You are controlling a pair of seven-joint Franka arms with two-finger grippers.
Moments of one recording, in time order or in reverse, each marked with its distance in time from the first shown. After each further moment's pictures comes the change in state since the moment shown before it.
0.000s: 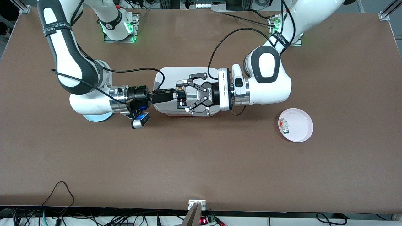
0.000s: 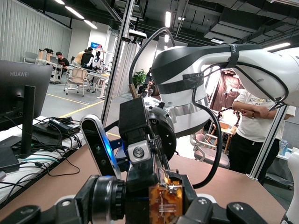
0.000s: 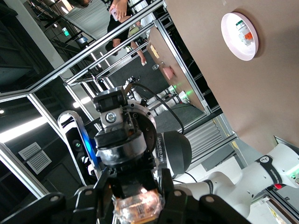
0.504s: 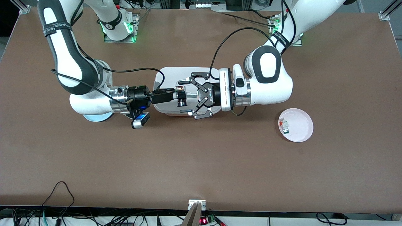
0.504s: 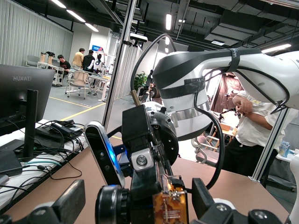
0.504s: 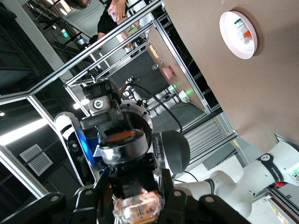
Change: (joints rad) left arm 0.003 0.000 0.001 0.011 -0.007 0.000 0.005; right arm 0.000 0.000 0.000 0.000 0.000 0.000 0.016
